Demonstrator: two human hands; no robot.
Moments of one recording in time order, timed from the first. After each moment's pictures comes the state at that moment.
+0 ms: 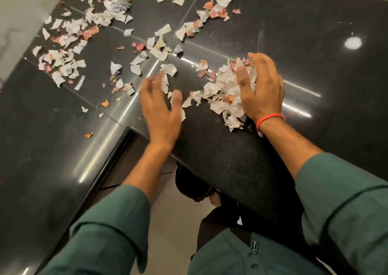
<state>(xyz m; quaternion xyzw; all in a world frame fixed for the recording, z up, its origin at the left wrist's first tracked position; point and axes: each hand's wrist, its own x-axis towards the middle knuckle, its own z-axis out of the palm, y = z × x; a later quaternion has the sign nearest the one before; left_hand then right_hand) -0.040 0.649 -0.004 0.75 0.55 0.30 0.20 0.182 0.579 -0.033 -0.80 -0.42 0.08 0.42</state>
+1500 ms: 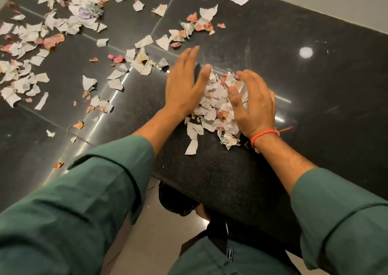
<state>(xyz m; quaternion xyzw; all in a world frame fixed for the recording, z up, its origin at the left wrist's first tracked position) 0.057 0.733 -0.026 0.85 0.40 0.18 0.29 0.178 0.582 -0.029 -0.82 -0.43 0.06 0.37</state>
